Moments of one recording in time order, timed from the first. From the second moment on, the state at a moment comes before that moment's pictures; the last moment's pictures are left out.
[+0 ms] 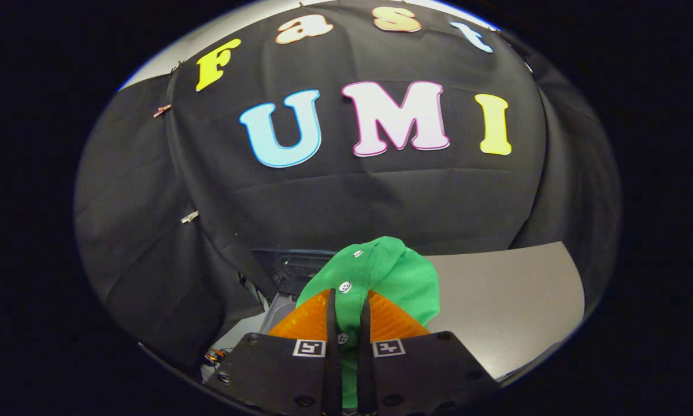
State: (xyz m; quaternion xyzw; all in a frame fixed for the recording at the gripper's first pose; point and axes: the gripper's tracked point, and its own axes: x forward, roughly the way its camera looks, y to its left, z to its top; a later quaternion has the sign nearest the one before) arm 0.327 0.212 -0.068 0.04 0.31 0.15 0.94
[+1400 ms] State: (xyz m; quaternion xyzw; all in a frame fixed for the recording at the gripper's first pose) arm 0.363 0.313 -0.330 0.02 0.37 0.11 0.92
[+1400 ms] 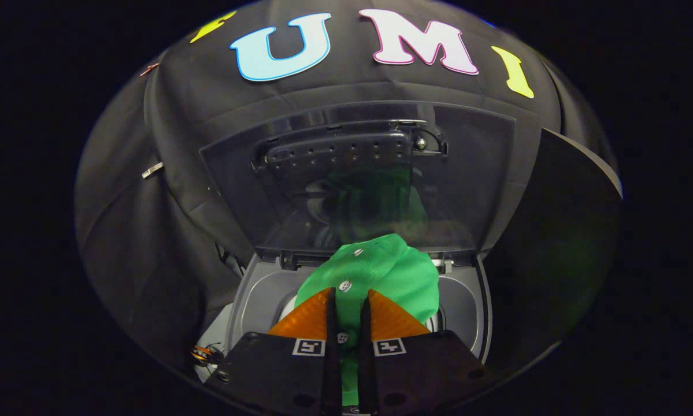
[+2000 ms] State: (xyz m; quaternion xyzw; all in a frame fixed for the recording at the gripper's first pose) arm 0.366 0.305 -0.350 0.01 0.32 0.14 0.94
